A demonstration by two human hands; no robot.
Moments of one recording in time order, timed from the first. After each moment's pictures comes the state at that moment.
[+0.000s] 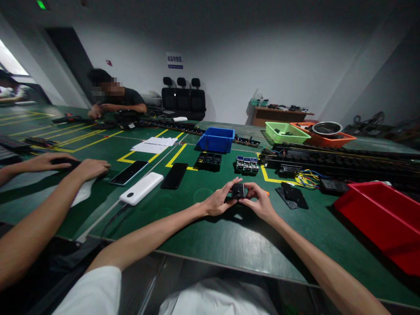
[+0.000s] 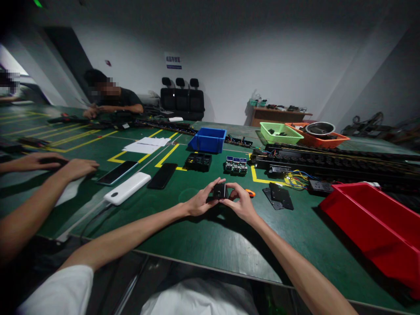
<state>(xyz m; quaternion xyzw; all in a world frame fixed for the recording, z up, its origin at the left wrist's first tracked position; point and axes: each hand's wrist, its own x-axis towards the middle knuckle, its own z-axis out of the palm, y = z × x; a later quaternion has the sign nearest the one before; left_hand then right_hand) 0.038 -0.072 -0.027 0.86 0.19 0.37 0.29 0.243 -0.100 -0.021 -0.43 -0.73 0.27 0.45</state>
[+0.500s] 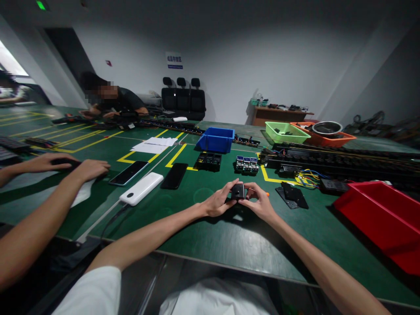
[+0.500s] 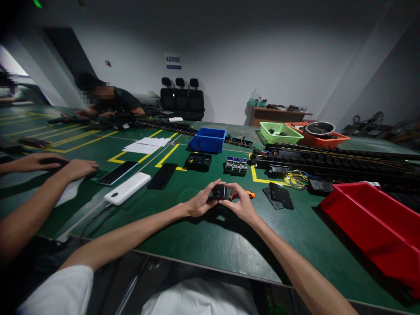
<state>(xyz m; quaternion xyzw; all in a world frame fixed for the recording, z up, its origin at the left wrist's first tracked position) 0.036 -0.074 -0.025 0.87 0.19 0.35 0.28 0.242 -0.102 -0.020 -0.42 -0.73 0.29 0.45</state>
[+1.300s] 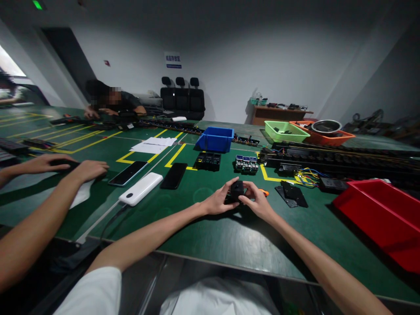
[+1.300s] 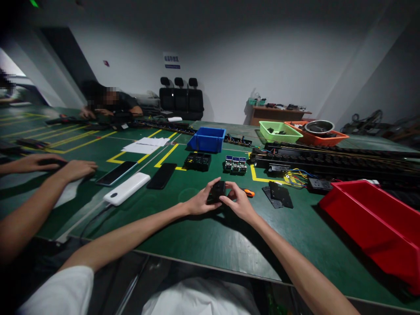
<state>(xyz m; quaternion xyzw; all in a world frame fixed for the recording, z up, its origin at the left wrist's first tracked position) 0.041 -0.071 -0.032 0.85 0.22 0.36 0.32 0.241 -0.097 -0.027 -0.40 -0.74 0.32 0.44</state>
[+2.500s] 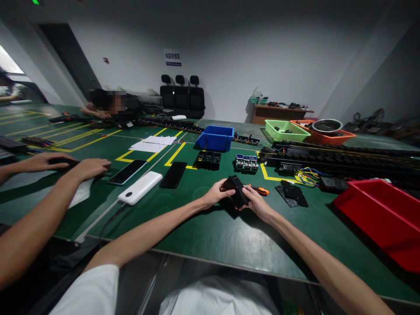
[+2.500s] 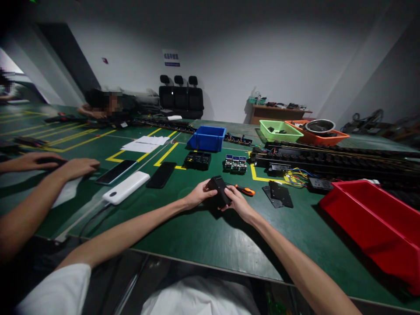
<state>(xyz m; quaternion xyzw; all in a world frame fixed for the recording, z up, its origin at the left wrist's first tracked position) 0.045 -0.052 -0.043 0.59 0.26 0.41 0.65 0.235 -0.093 -0.037 -0.38 -0.52 0.63 0.42</state>
